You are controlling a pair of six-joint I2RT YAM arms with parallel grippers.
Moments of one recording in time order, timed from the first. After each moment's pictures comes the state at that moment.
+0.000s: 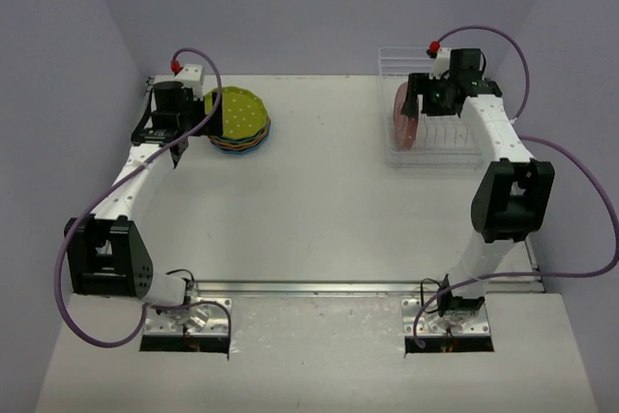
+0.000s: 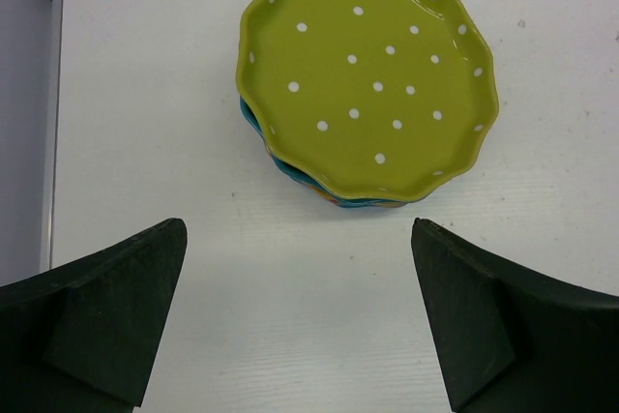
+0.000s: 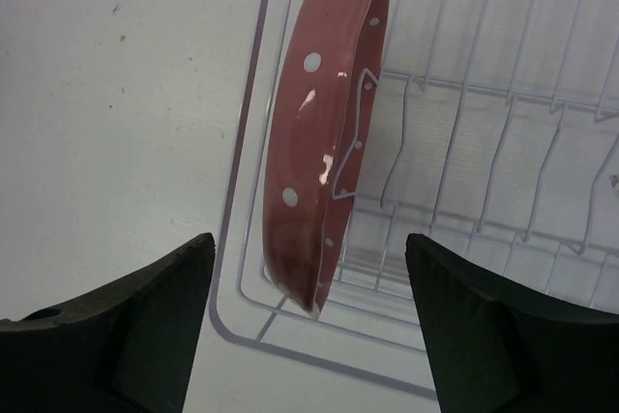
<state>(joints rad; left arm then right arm) 0.01 1.41 1.13 -0.24 -0.02 0.06 -0.04 1.84 1.60 -0.56 -0.26 -0.03</state>
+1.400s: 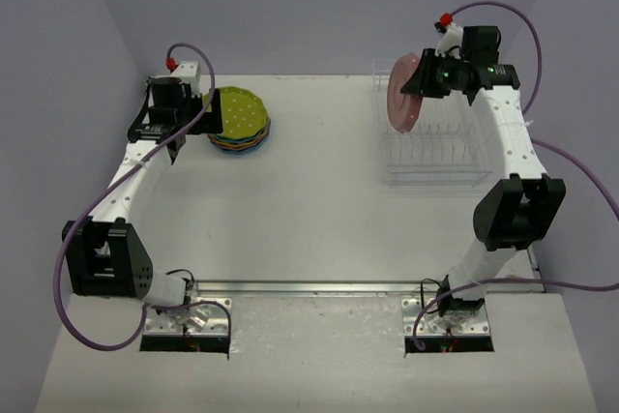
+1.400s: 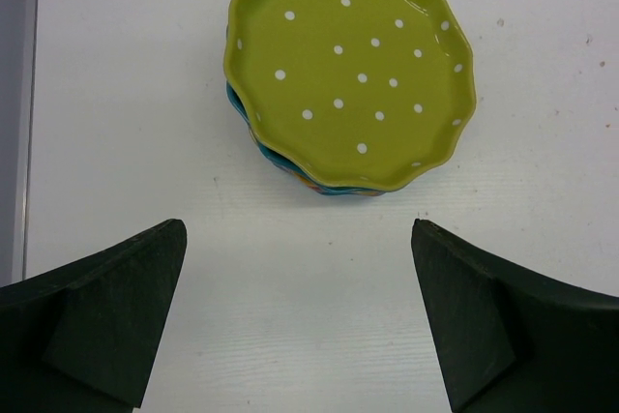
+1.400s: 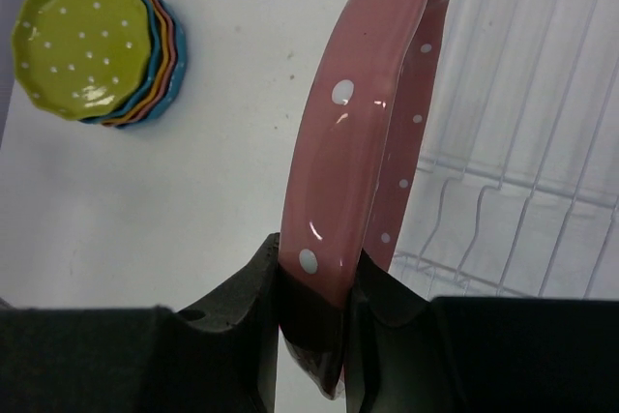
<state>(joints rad) 0.01 1.41 1.18 -0.33 0.00 -0.01 -0.02 1.78 1.78 -0.69 -0.48 0.11</state>
